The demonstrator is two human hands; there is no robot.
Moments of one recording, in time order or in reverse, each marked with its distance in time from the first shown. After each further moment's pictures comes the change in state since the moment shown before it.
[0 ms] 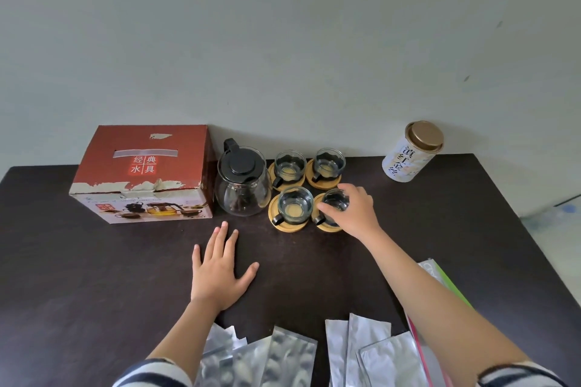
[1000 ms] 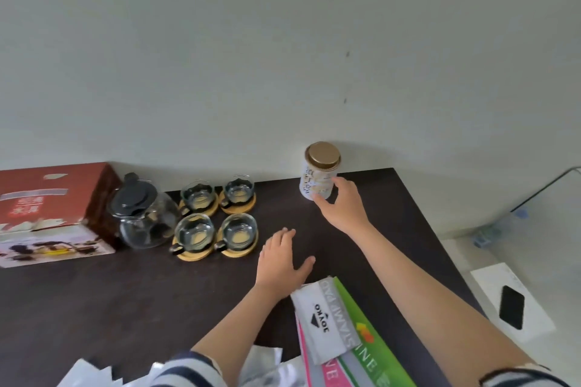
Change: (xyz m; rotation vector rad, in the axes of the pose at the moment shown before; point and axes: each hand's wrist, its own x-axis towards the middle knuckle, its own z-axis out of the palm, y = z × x) left_hand 0.040 0.321 0.023 -0.328 -0.087 0.162; right_hand 0.034 0.116 -0.163 0.122 0.133 -0.076
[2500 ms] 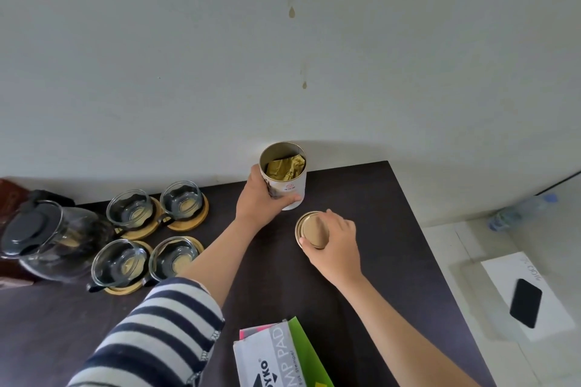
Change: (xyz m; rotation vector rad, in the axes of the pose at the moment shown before) left_hand 0.194 0.041 0.019 -0.300 0.160 -0.100; right_hand 0.032 0.131 0.020 -0.081 0.066 -0.090
